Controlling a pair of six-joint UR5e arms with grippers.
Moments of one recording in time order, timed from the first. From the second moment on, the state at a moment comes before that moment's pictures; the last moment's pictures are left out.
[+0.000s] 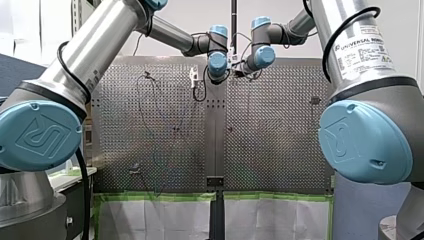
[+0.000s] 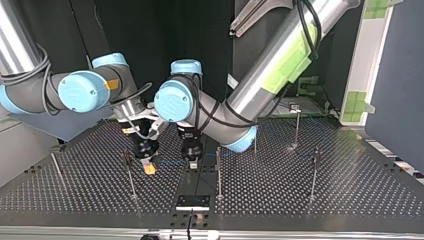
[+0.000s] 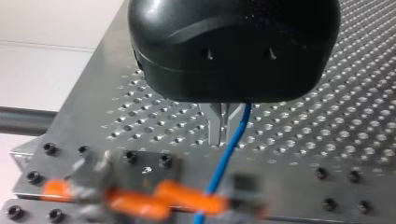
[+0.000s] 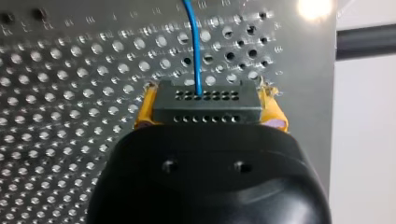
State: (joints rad) left arm -0.60 -2.12 -1.06 -3.16 -2.17 -1.64; right arm 2.10 -1.18 1.25 -0.07 1.43 1.70
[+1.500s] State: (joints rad) left arm -0.59 -2.13 -1.46 -2.78 -2.14 -1.76; right arm 2.08 -1.17 1.49 -0.20 1.47 1.70
